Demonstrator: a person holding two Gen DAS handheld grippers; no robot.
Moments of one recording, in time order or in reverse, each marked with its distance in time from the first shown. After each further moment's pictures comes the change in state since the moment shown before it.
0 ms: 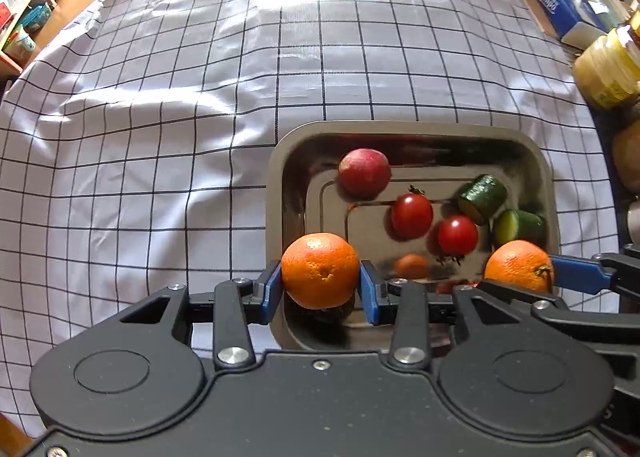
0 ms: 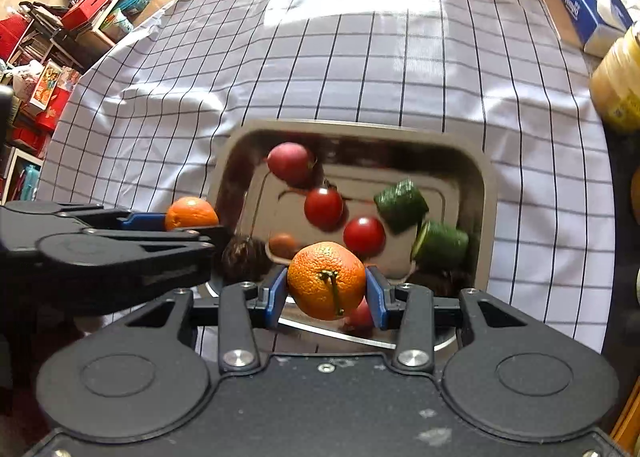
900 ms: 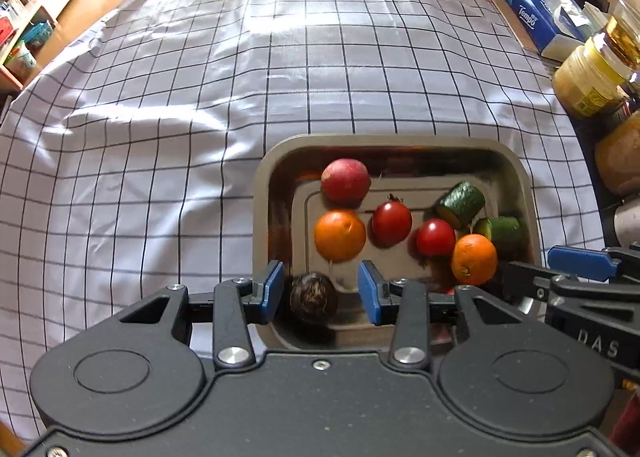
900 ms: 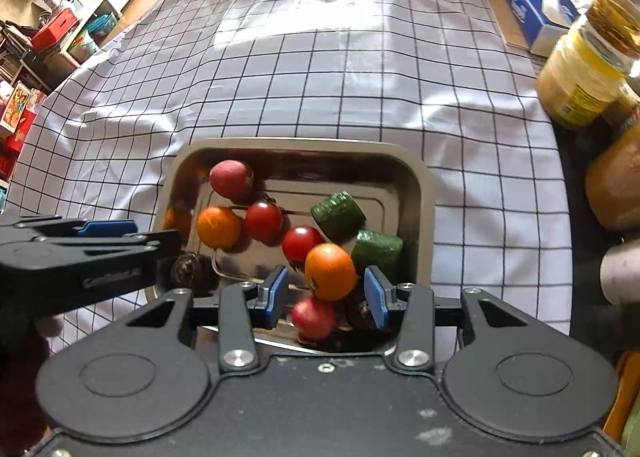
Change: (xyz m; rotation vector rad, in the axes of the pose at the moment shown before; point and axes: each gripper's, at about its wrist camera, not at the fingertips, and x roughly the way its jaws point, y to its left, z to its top) left arm -0.020 -0.009 -0.022 0.007 -0.102 -0.013; right arm -0.010 -0.026 -0.016 0.051 -0.072 -0.107
